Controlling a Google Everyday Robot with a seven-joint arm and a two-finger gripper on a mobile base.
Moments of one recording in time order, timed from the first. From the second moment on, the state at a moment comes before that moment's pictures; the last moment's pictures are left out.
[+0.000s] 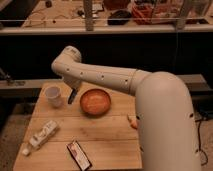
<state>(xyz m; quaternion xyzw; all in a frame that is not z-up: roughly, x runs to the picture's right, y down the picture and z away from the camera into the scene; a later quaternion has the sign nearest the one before) -0.150 -0.014 0.805 -0.15 -0.13 -0.50 0.84</state>
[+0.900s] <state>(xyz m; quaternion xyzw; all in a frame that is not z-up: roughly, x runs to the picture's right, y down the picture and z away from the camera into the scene) -0.160 -0.028 0.814 -0.13 -0.13 -0.49 0.85</state>
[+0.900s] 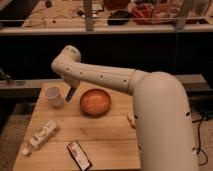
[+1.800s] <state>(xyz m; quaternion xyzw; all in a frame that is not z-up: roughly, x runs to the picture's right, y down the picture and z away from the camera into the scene) -0.176 -0.043 0.827 -0.11 -0.14 -0.48 0.86</state>
